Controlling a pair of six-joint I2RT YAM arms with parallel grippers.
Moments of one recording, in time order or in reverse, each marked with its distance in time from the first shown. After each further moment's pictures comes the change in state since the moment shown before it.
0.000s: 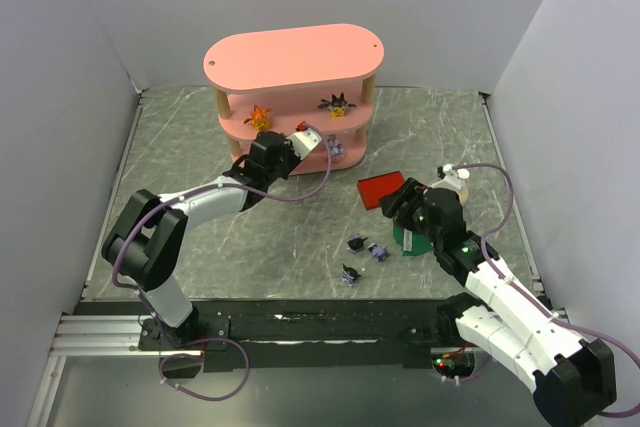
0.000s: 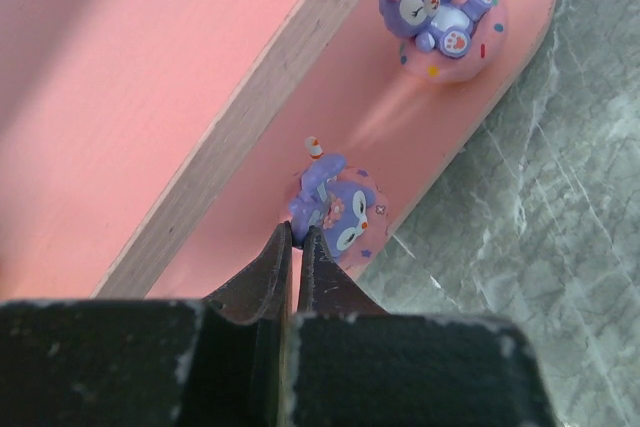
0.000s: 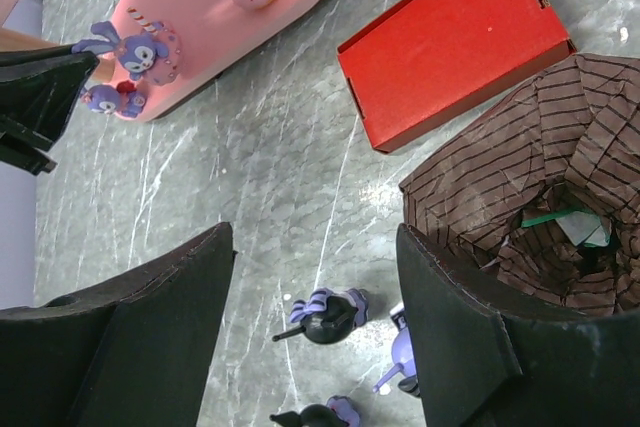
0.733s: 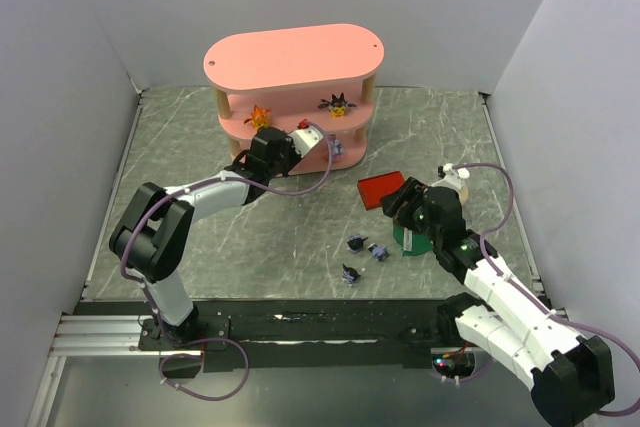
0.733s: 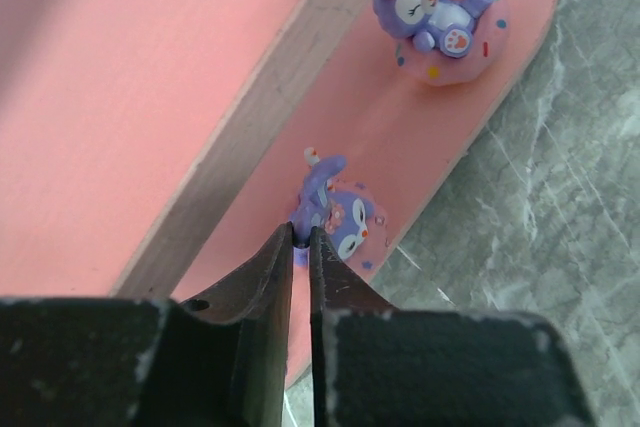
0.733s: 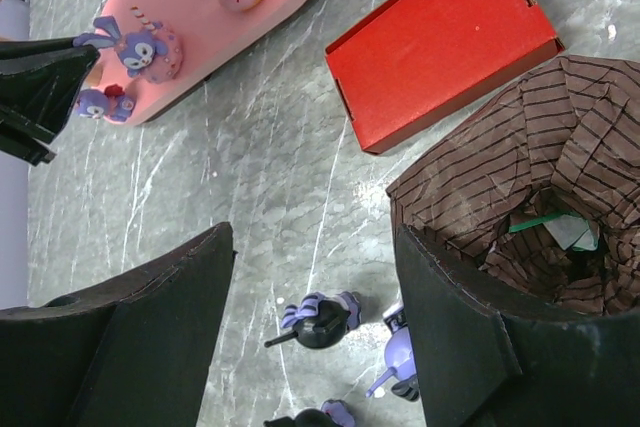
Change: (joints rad) left arm 0.027 0.062 0.048 -0.007 0.060 0.024; right arm -0.018 0.021 -0.001 0.004 -0.006 0.000
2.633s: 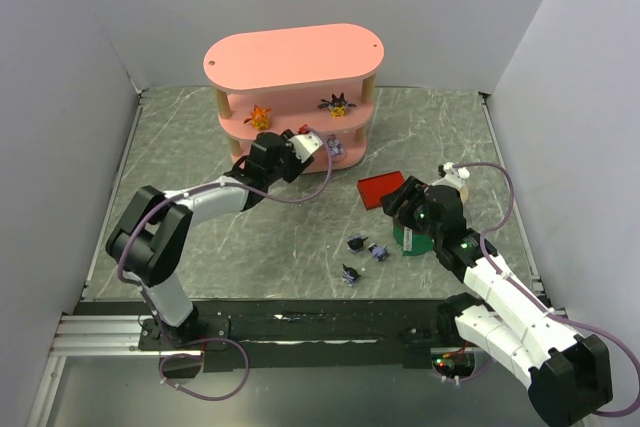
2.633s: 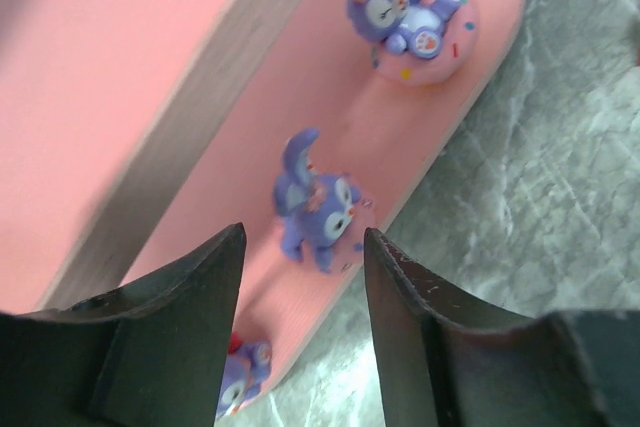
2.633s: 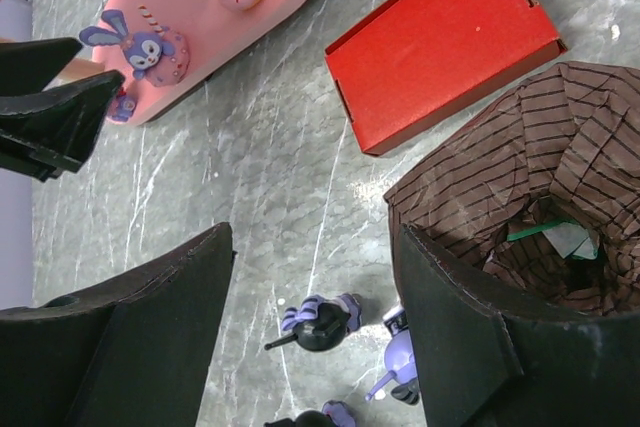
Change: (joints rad) left arm -0.011 -0.019 -0.051 0.050 0.019 0.002; right arm -0.027 0.015 -0.001 0.014 -0.036 -0.003
